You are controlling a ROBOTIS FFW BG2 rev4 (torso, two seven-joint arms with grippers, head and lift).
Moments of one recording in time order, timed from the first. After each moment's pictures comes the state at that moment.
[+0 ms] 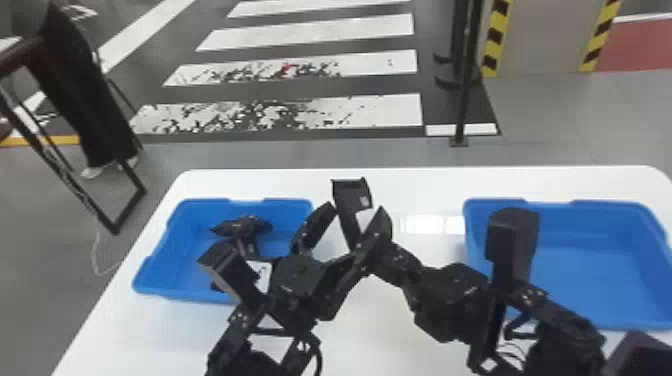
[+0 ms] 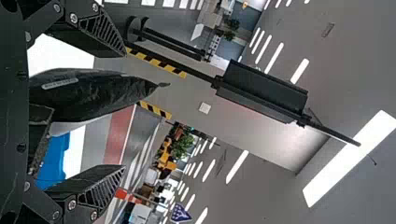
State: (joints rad) left arm 0.43 0.13 -0.15 -2.05 0.46 -0.01 -0.25; right arm 0.08 -0.39 0.54 -2.08 -0.69 0.46 0.04
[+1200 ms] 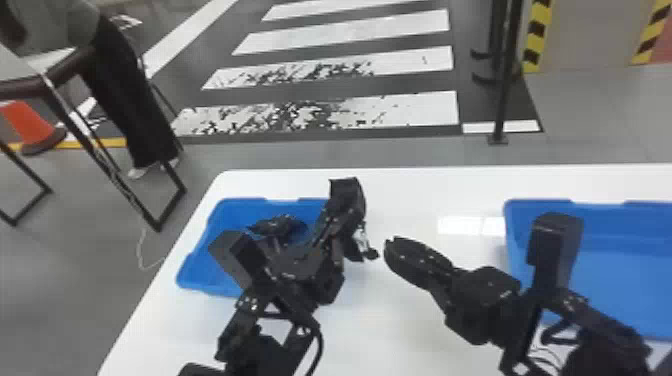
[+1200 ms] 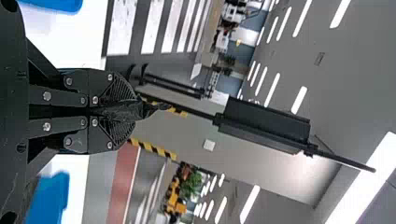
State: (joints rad) left arm 0.44 0.12 -0.04 -2.10 0.37 0.08 -0.15; right arm 0.05 -0.39 0.59 -1.99 -0.75 0.35 0.11
